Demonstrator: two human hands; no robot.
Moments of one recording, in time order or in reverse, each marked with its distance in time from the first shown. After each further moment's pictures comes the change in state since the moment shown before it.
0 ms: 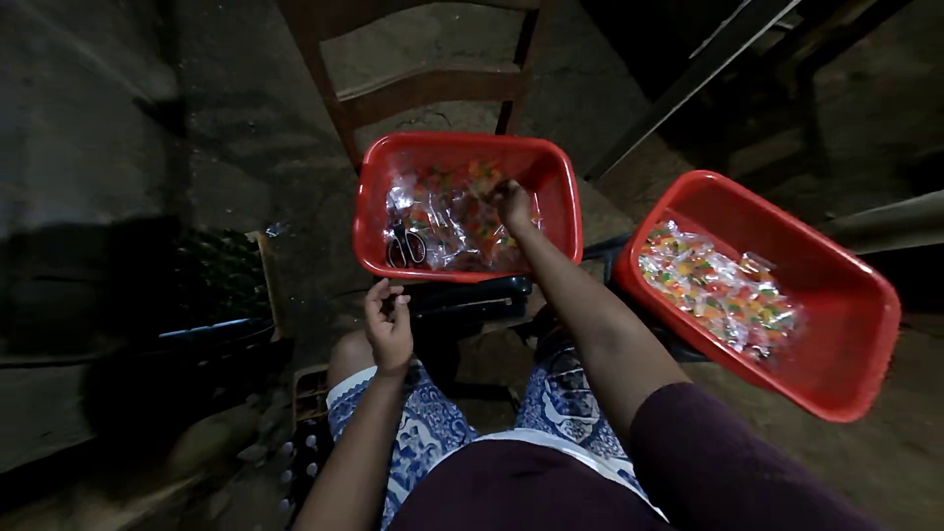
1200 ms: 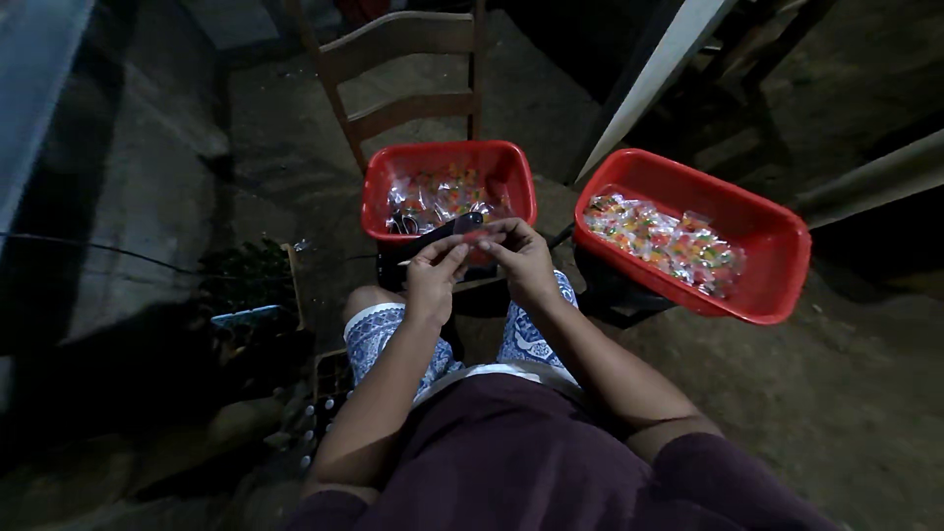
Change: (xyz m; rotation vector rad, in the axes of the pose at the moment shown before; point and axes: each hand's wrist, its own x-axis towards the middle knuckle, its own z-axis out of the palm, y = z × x) left_hand -0.081 0.191 0.020 -0.479 -0.296 -0.476; right_hand -0.338 -0.070 -0.084 0.785 -0.077 -0.393
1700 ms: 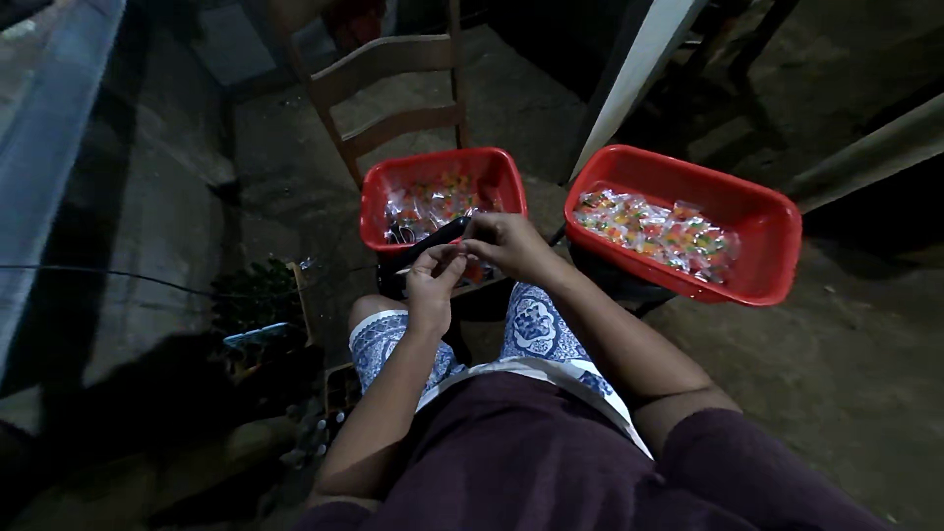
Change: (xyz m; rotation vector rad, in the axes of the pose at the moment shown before) left_hand -0.010 -0.010 0.000 0.050 -0.090 0.149; right_hand 0.023 -0.053 -0.012 -0.764 -0.375 -0.192
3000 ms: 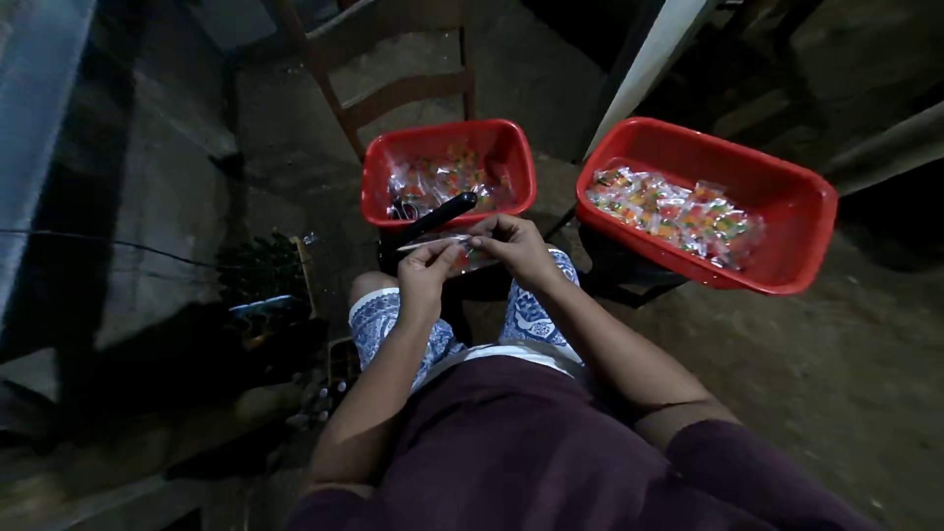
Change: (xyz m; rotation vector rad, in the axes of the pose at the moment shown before) left_hand -0.012 -0.010 -0.016 0.200 0.052 -0.028; right_hand -0.033 0.044 0.044 0.620 0.161 0.175
